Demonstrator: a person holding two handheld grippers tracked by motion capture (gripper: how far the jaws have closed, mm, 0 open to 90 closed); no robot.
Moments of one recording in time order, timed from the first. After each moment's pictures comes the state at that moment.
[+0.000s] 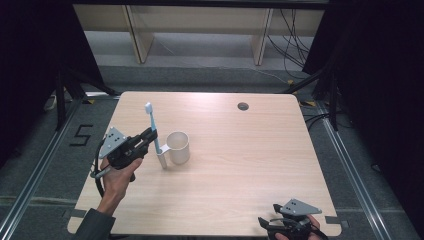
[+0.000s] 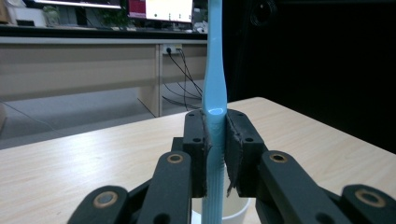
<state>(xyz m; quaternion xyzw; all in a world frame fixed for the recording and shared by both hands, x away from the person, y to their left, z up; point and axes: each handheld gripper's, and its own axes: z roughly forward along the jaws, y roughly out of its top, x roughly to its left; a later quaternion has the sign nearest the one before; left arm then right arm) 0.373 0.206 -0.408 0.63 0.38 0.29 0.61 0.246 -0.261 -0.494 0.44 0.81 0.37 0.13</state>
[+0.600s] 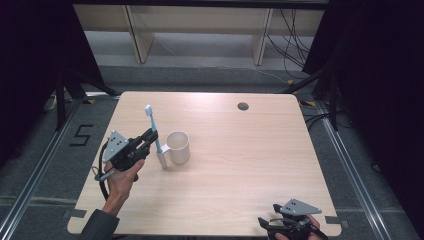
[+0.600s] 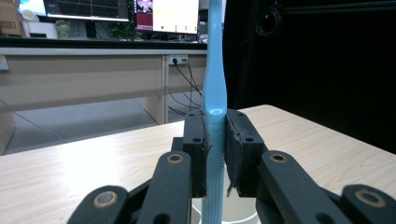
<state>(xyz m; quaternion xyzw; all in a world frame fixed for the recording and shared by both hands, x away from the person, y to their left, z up) 0.376 0.204 -0.426 0.62 0.38 0.31 0.62 0.246 -0.262 -0.494 0.43 0.81 0.37 0.13</state>
